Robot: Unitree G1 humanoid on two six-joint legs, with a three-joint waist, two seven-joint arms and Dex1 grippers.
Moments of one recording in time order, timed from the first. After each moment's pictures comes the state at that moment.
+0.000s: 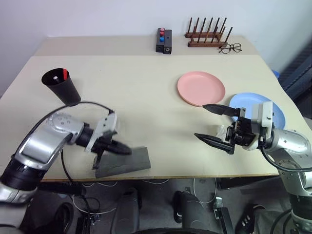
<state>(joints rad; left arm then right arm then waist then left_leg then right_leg) -0.53 0.89 -0.19 -0.17 -0.44 0.70 -1.36 -0.14 -0.71 -0.19 -0.39 0.66 0.26 1.03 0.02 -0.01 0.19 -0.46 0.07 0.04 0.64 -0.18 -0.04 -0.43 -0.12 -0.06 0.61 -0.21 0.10</state>
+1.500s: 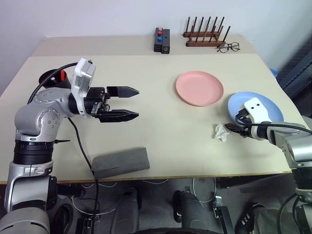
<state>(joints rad) -0.67 0.71 0.08 0.00 -0.71 0.66 -1.39 -0.37 -0.85 -0.04 0.04 0.23 0.81 0.64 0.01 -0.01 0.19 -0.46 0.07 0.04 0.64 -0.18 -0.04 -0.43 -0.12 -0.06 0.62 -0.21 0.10</state>
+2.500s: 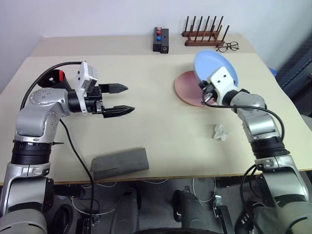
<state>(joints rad) -0.62 0.74 0.05 0.06 -0.50 0.49 -1.21 -0.75 -0.55 0.11 0.38 0.00 0.18 0.58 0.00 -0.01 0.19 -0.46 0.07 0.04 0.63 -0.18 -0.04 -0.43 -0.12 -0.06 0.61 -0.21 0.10</state>
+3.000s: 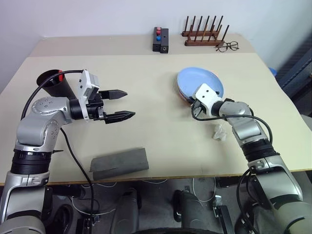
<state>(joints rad) -0.56 0.73 0.06 -0.02 -0.55 0.53 -1.16 -0.71 -0.52 0.17 0.43 -0.02 0.15 0.72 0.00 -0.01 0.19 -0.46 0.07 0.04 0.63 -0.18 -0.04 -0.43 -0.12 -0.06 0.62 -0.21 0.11</state>
